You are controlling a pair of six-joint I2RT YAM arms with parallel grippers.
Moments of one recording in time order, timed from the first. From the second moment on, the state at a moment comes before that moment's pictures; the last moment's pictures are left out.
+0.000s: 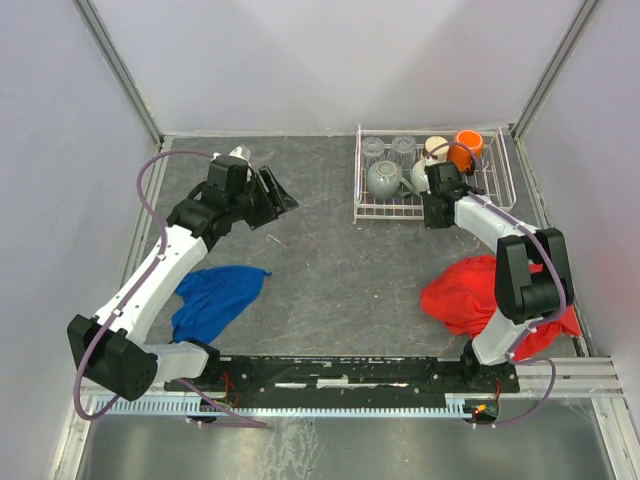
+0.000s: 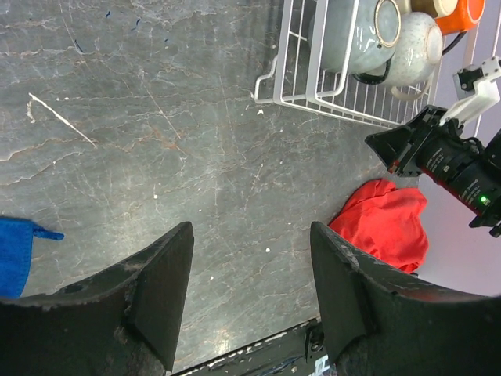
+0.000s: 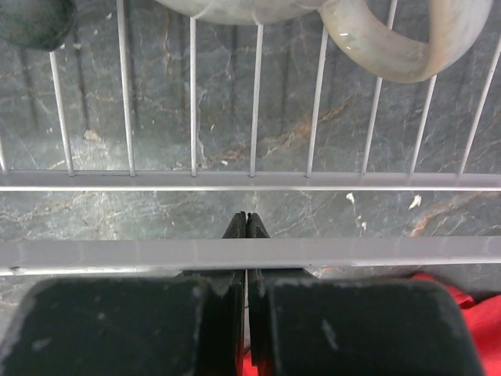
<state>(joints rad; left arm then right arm) -0.41 1.25 1.21 -0.60 0.11 -0.78 0.20 1.69 1.11 -0.43 0.21 0.10</state>
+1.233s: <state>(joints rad) -0.23 1.07 0.65 -0.12 -0.30 -0.23 0.16 1.02 1.03 -0.50 0.18 0.07</state>
